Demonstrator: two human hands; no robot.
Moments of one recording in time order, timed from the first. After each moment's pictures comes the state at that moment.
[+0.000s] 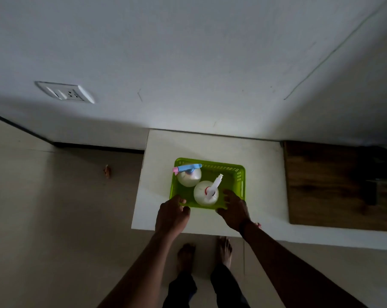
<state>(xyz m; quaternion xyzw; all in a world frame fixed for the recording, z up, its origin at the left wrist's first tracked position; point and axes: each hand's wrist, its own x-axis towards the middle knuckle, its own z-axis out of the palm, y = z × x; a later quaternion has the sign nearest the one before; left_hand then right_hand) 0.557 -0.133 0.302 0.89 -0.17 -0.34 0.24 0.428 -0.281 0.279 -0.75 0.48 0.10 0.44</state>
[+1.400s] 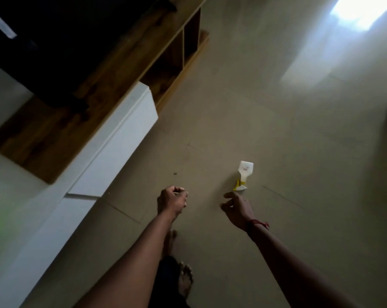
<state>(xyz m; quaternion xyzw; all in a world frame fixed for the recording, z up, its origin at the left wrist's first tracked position) -0.196 -0.195 0.308 0.73 -0.39 -0.56 0.11 -0.388 -0.110 0.324 -0.36 0.81 -0.08 0.45</state>
